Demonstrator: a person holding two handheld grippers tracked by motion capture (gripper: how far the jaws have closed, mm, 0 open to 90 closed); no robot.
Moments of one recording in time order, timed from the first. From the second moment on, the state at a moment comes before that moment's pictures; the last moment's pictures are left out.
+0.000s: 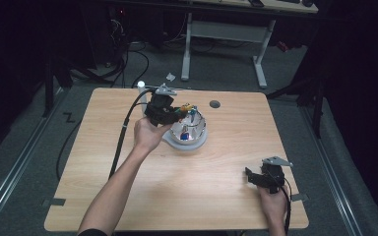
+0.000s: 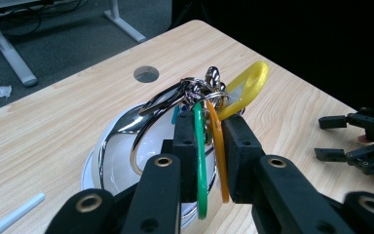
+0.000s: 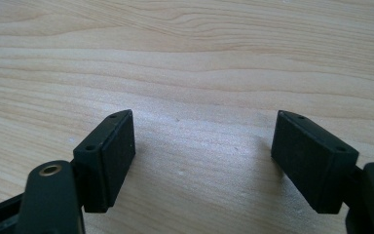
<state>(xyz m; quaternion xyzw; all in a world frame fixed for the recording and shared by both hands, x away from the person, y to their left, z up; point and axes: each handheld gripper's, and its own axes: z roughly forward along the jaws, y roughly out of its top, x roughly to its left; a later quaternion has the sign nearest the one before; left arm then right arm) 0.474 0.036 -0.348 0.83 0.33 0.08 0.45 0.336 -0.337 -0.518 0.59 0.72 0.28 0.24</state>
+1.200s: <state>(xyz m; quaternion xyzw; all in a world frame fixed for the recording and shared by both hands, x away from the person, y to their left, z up) 0.488 0.034 -0.377 0.82 0.35 0.07 0.44 0.336 -0.337 -0.518 0.59 0.72 0.28 0.24</state>
